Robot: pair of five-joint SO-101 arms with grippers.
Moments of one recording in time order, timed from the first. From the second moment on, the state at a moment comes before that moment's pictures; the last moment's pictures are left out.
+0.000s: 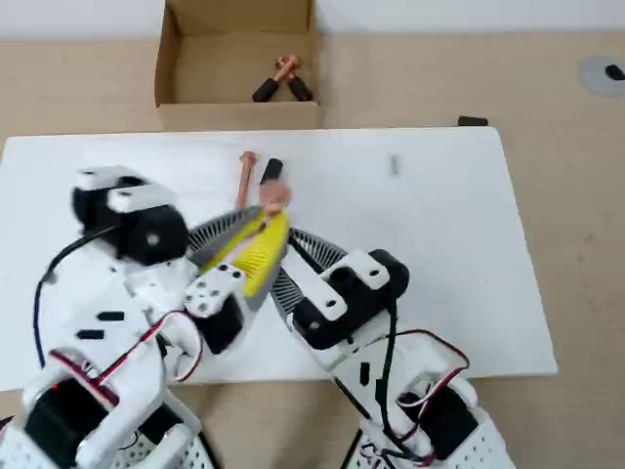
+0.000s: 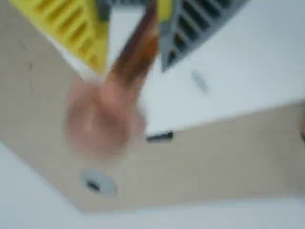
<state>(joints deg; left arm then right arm) 36.0 -79.8 43.5 52.2 6.7 -44.4 -103.6 79.6 36.3 -6.4</state>
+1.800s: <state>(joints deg) 6.3 -72.4 42.3 79.6 -25.6 -26.6 -22.5 30.1 -5.0 -5.7</state>
